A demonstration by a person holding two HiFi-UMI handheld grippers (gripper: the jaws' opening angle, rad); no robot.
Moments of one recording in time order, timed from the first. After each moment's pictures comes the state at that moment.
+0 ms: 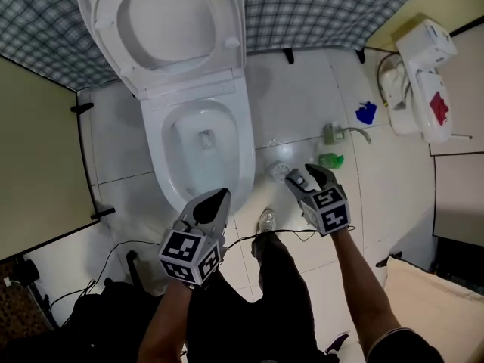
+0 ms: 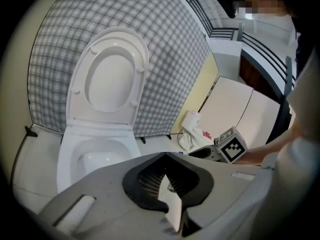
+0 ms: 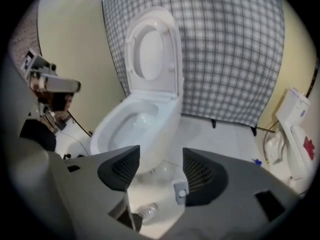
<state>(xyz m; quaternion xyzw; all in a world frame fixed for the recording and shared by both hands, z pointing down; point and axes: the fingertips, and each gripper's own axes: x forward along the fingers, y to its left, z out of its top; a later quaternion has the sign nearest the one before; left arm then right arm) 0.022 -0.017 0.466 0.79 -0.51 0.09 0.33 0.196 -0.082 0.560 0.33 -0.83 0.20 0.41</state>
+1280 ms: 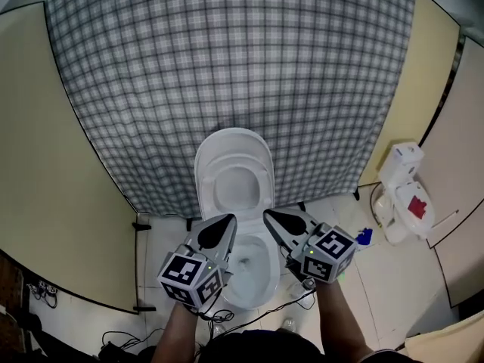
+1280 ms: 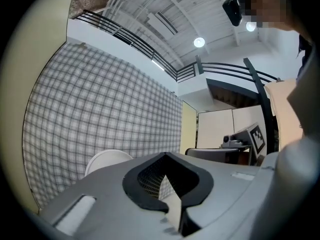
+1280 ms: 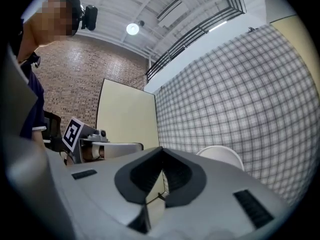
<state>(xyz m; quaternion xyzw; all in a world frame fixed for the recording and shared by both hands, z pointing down) -0.086 -0.006 0.038 0.83 -0.55 -0.04 0.05 -0.021 -0.026 0.037 0.19 -0.98 0.04 -0.01</state>
